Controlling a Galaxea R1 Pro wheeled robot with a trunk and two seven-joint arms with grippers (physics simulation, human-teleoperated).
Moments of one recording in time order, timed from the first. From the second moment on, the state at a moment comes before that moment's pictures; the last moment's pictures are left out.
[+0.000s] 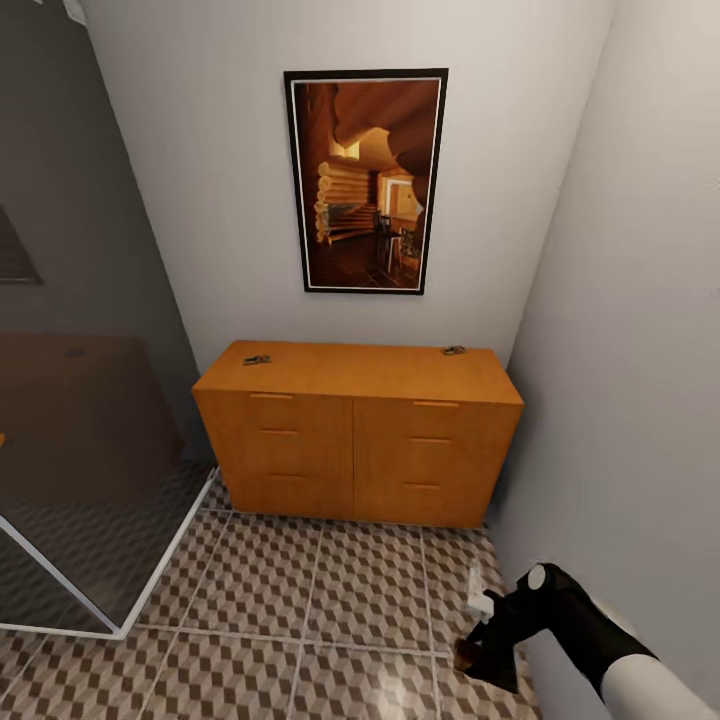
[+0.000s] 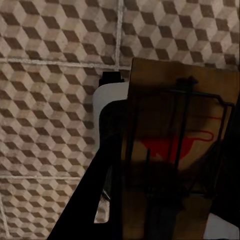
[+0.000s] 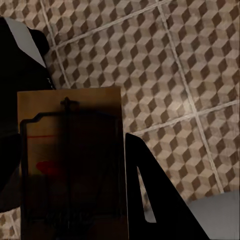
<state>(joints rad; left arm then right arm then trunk) -0.48 0.25 -2.00 -0.43 2.00 0.08 0.09 -0.57 -0.18 0.19 -0.67 0.72 0.12 1.08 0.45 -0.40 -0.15</state>
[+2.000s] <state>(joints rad) -0.46 0.26 -2.00 -0.35 1.99 0.07 0.08 -0.35 -0.02 0.18 0.02 0.72 -0.42 0.01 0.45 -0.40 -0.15</state>
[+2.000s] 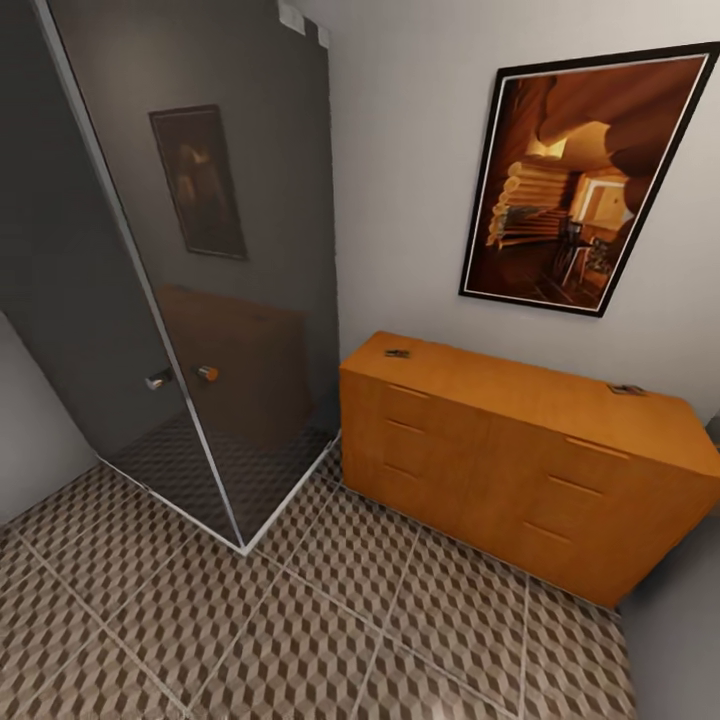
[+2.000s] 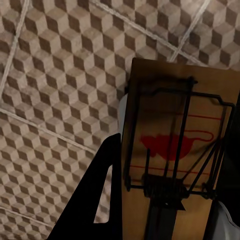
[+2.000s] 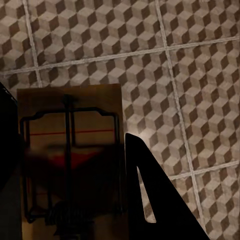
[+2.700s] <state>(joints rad) -0.46 0.26 -2.00 -0.35 1.99 0.07 0.08 -0.35 -0.01 0.18 0.02 0.72 -0.42 0.01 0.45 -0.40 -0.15</state>
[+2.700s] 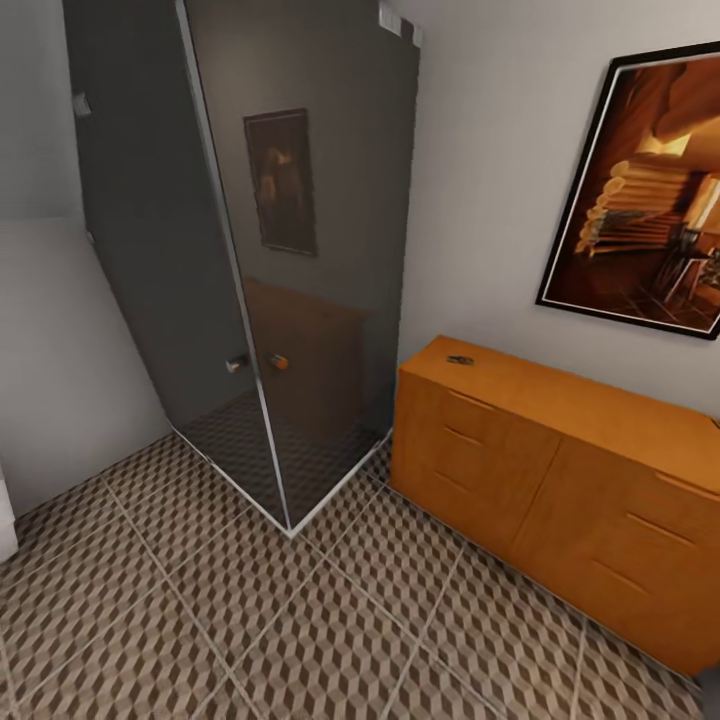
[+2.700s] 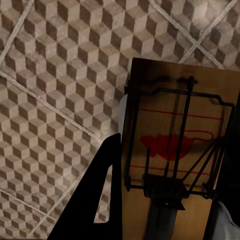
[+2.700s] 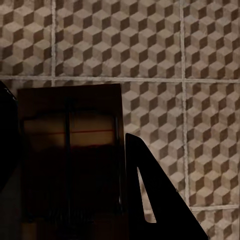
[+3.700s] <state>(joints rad) -0.46 0.26 -2.00 -0.35 1.99 0.07 0.08 -0.35 -0.01 0.18 0.02 0.72 -0.42 0.01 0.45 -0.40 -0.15</state>
